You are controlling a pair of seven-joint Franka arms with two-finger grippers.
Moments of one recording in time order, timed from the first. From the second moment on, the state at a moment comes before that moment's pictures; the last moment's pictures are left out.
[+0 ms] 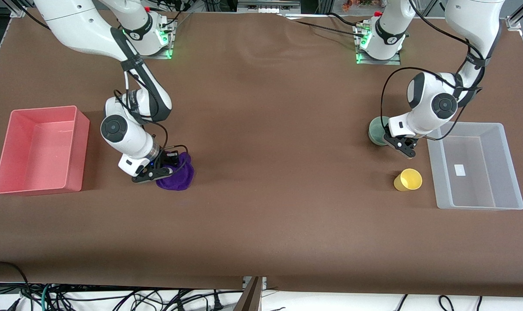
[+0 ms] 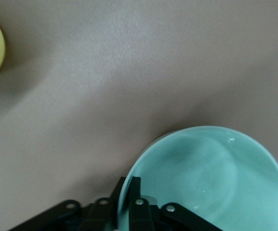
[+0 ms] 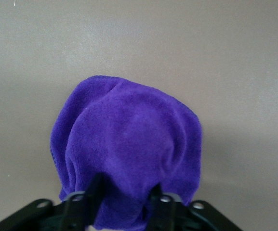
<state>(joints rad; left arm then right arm) 0.00 0.28 -0.01 -2.42 0.04 2.62 0.61 0.15 0.51 0.13 -1.98 -0.02 2.52 0.04</state>
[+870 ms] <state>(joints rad) 0.15 0.21 0.02 -1.89 0.15 1.96 0.85 0.13 0.34 -0.16 -1.43 -0.03 1.54 -0.29</state>
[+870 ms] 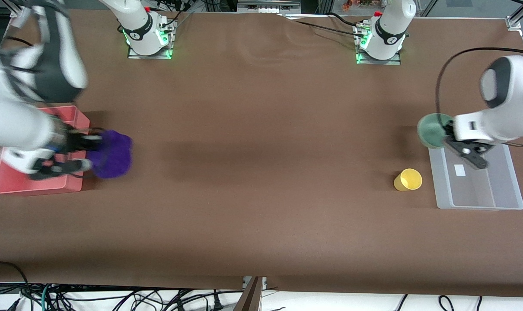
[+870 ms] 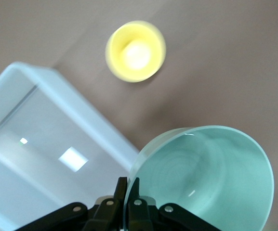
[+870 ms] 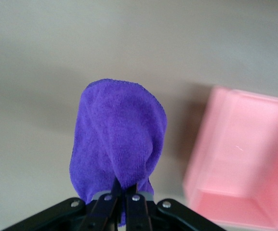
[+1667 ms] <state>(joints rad) 0.40 0.68 0.02 -1.68 0.08 2.21 1.08 0.02 0.43 -0.46 -1.68 -0.02 1.76 -0.65</state>
